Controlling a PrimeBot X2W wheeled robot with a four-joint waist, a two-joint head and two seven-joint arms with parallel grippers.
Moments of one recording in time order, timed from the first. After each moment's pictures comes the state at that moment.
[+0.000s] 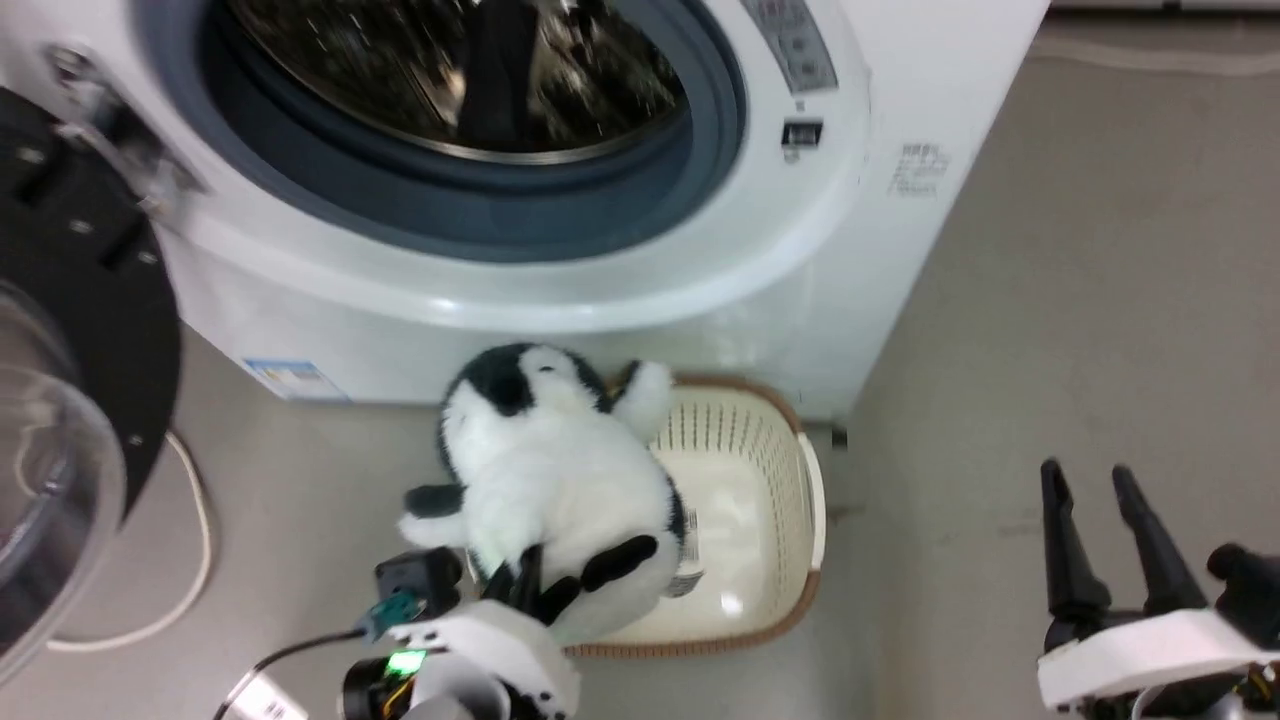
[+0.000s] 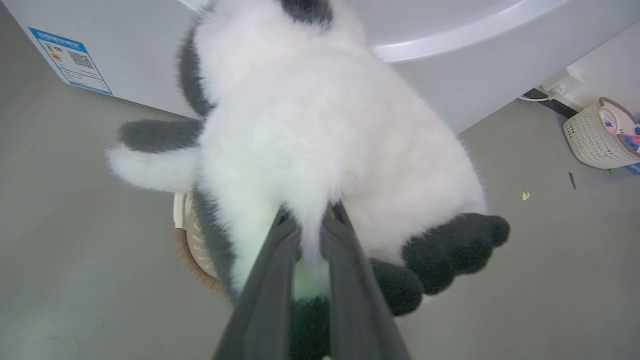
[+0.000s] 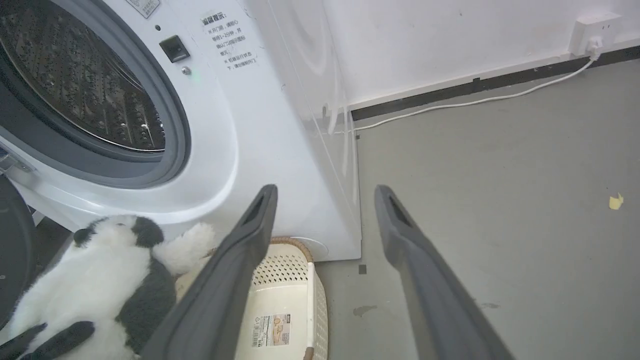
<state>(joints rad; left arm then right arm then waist) -0.30 0.13 -0.53 0.60 -0.79 0.12 -0.26 -0.02 -0.06 -0.09 0.06 0.33 0.13 -0.13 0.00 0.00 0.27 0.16</state>
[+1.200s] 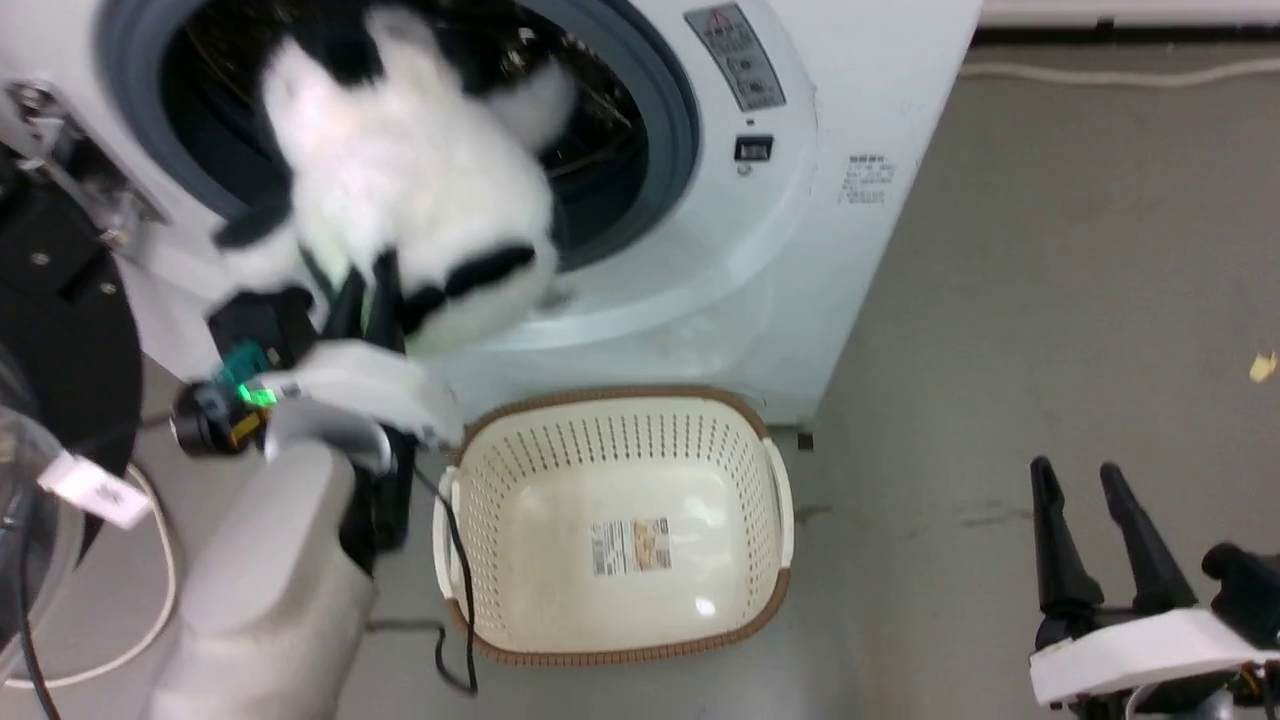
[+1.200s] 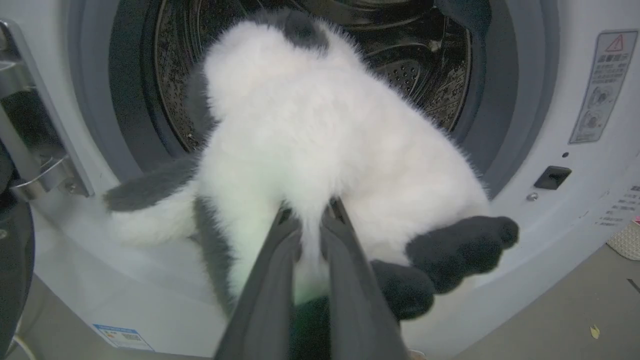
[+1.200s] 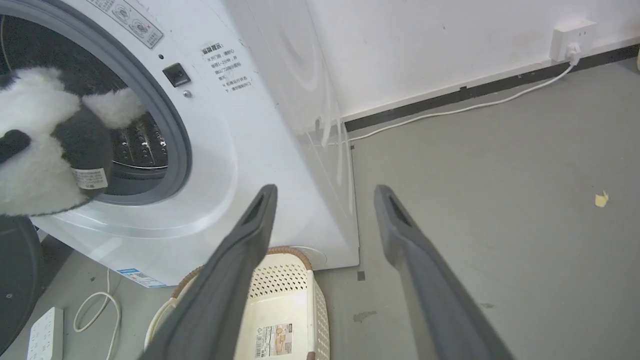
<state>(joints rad) -0.60 0.26 -0.36 0.50 -0.58 0.15 -0.26 -0.01 -0.05 -0.07 0.05 0.36 0.13 -0.14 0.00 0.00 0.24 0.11</state>
